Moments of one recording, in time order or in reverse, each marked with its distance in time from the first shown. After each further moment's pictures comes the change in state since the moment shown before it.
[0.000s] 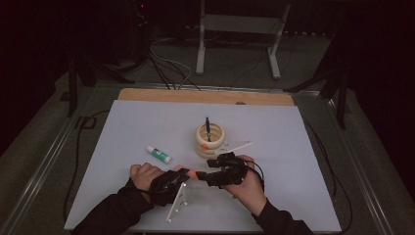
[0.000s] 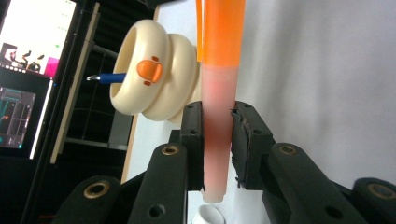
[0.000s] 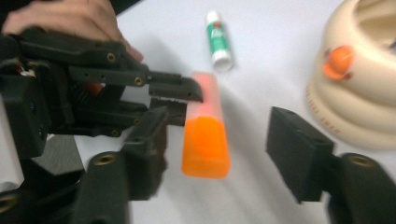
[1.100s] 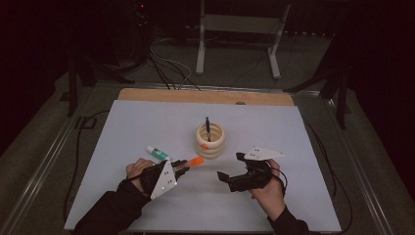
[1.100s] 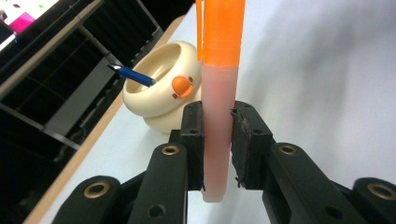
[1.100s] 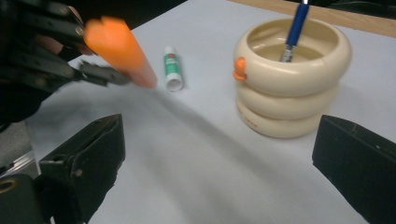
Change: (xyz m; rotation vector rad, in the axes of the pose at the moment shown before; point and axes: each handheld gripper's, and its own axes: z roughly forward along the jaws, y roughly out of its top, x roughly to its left) left arm 0.042 -0.012 -0.012 -0.159 -0.098 -0.482; right arm -0.030 -0.042 -0.041 -0.198 -0.116 -0.016
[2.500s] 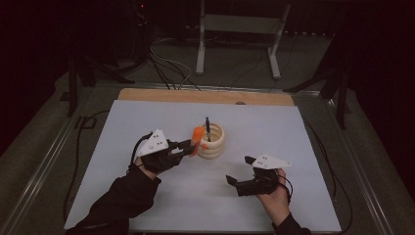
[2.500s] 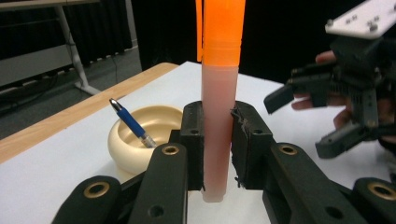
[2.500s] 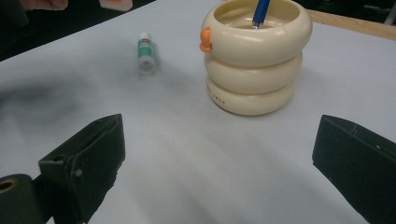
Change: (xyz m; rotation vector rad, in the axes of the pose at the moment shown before) left arm 0.053 0.026 0.009 -0.189 -0.146 -0.491; right arm -0.016 -0.031 -0.004 -0.033 -0.057 -0.038
